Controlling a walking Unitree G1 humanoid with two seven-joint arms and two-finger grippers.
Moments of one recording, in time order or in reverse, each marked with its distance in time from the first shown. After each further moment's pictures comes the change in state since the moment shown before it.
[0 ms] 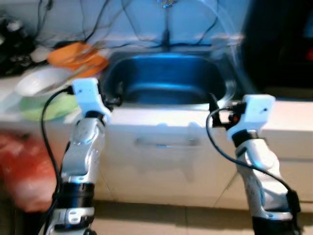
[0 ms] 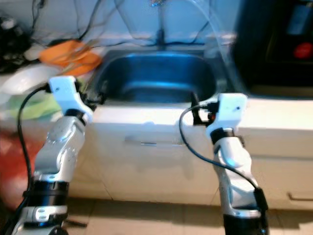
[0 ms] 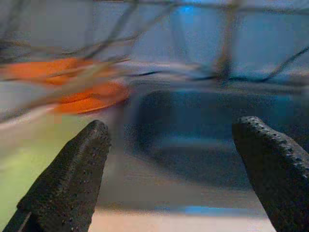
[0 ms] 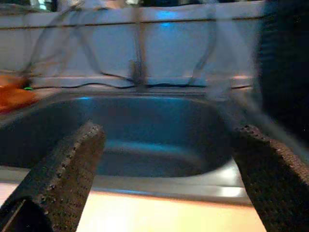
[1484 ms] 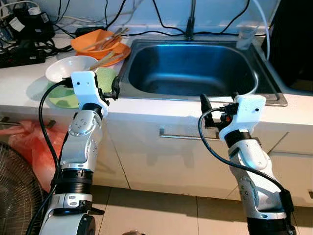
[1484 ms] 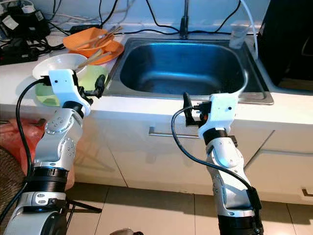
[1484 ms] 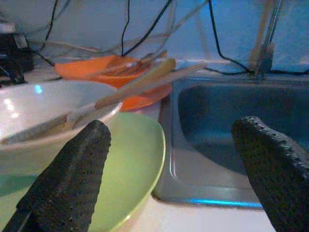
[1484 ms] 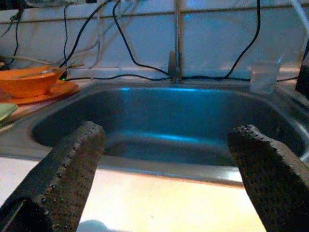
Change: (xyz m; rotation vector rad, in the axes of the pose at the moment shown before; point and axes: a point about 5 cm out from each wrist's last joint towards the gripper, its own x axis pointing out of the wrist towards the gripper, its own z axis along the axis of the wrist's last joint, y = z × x) left arm 0.021 -0.001 0.012 0.030 -0.042 -0.003; right arm 0.001 0.002 0.007 -0.037 -0.028 0.007
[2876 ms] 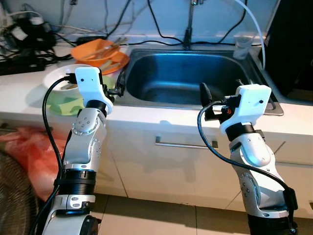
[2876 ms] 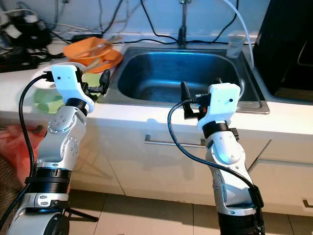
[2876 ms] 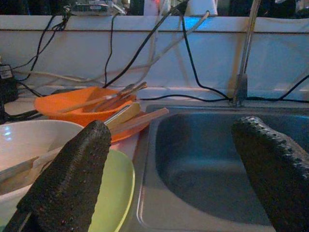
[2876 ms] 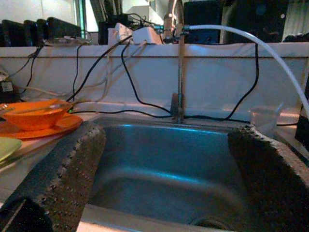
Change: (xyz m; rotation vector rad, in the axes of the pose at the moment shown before) left arm -0.001 -0.011 0.006 -0.014 -0.043 -0.049; right arm 0.002 0.007 0.020 -0.026 -0.080 0.026
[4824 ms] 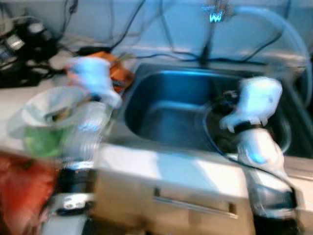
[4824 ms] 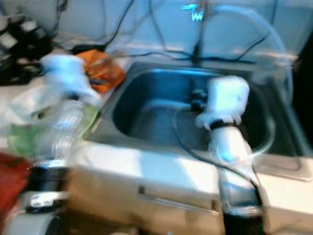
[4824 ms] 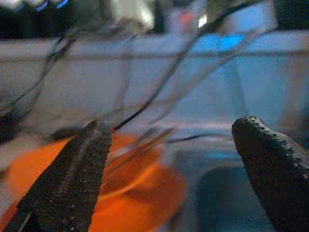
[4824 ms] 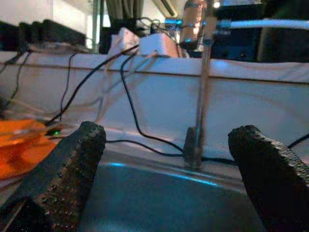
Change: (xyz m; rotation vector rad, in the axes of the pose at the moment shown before) left arm -0.003 0.009 0.014 0.012 -0.065 -0.005; right arm 0.000 0.008 0.012 -0.061 -0.063 0.016
